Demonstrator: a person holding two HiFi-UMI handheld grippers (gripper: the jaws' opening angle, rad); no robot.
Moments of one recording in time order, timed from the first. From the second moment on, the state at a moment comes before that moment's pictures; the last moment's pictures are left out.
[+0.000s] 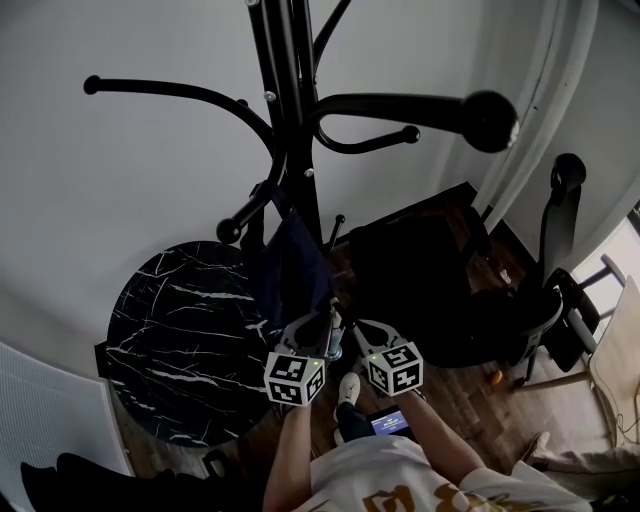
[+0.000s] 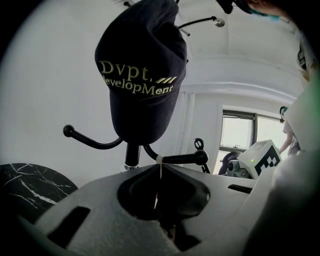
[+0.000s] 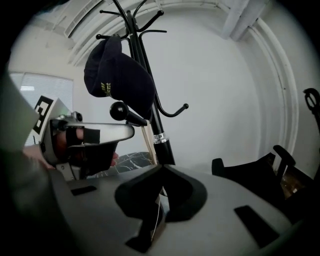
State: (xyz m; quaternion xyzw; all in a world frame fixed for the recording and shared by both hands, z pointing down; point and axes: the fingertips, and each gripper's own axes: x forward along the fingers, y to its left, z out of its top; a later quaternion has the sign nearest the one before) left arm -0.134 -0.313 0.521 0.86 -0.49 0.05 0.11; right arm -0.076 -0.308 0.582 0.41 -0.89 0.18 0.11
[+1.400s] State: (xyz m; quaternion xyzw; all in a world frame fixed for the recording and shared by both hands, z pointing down) left arm -0.113 -0.175 0.488 0.80 -0.59 0.00 0.09; right arm -0.038 -0.156 0.507 0.31 -0.94 0.14 0.05
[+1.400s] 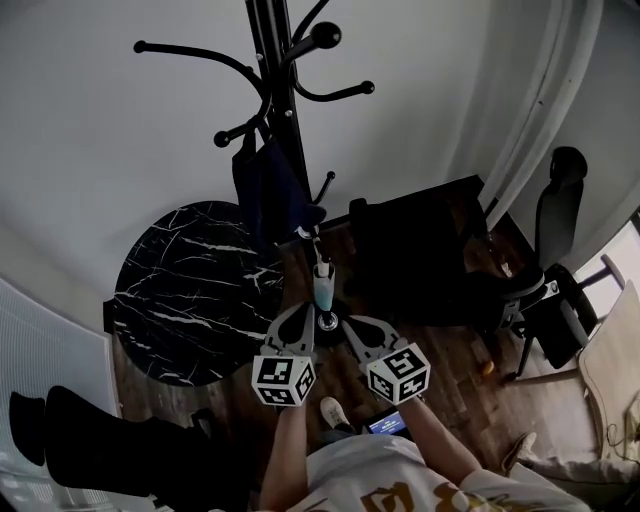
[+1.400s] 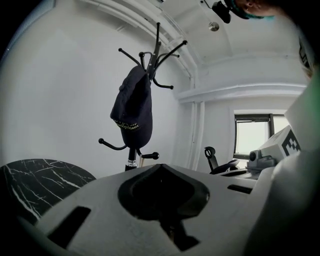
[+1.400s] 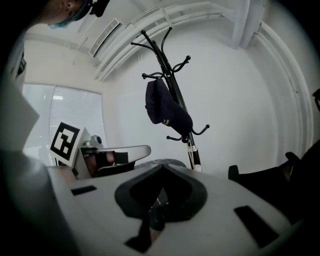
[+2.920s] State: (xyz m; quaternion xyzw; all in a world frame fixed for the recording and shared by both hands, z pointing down) left arm -0.065 -0.066 0.456 0.77 -0.63 -0.04 0.06; right arm 0.022 -0.062 0.479 0.29 -0.95 0.09 0.02
